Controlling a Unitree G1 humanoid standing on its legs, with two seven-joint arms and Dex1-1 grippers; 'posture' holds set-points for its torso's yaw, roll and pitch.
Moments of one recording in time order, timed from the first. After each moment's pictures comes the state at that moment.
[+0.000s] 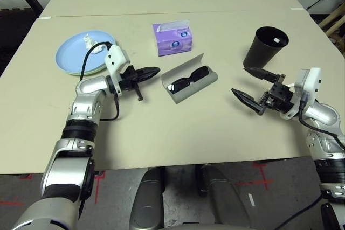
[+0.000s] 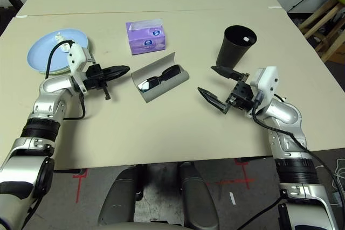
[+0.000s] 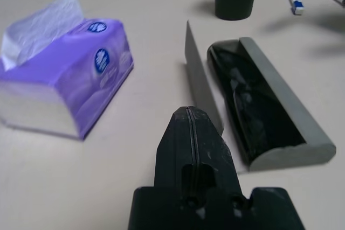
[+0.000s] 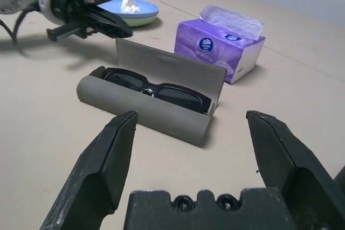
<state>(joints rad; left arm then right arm) -0.75 0.47 0.01 0.64 -0.23 -0.18 -1.11 -0.30 -0.51 -0.13 0.16 0.42 -0.18 1.03</state>
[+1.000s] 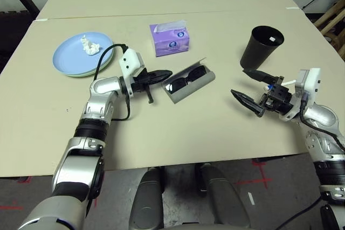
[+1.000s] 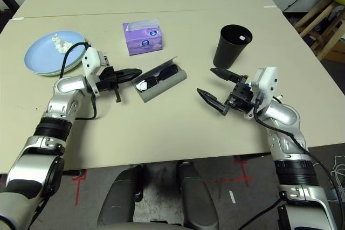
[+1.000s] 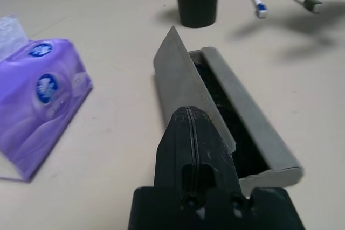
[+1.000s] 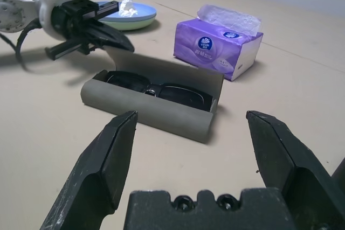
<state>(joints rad) -0.67 0.41 -0.03 0.53 -0.21 -0.17 -1.13 -0.31 -0.50 -0.13 0.14 0.43 -0.13 1.01</state>
